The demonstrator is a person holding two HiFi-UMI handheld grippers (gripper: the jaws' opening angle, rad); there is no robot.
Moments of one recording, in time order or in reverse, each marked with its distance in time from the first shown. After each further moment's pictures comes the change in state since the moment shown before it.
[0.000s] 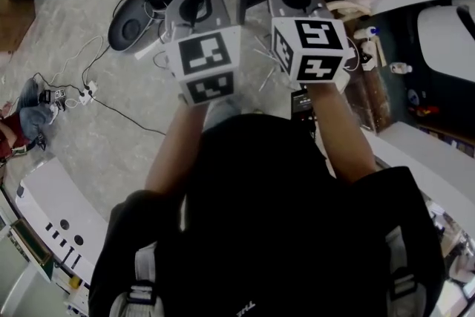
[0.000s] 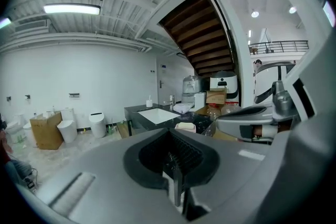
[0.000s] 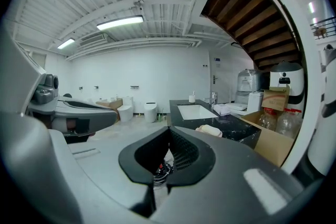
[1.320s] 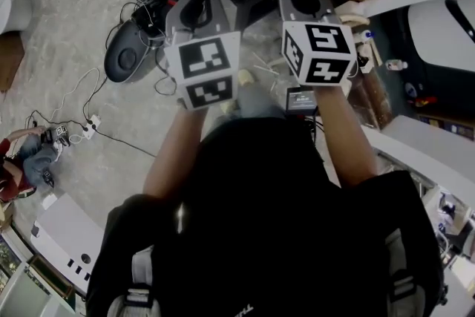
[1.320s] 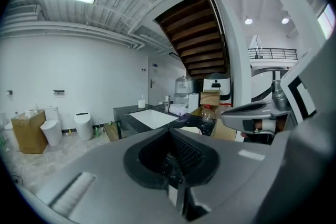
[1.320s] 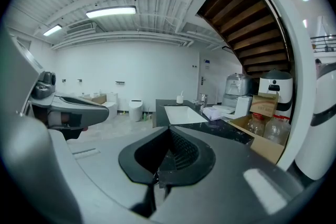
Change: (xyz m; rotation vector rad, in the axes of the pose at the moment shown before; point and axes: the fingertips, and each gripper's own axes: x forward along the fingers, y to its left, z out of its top) left arm 0.091 0.053 0.018 0.010 -0.004 -0.140; right arm 0.081 -0.026 0.027 -0.020 0.017 -0.169
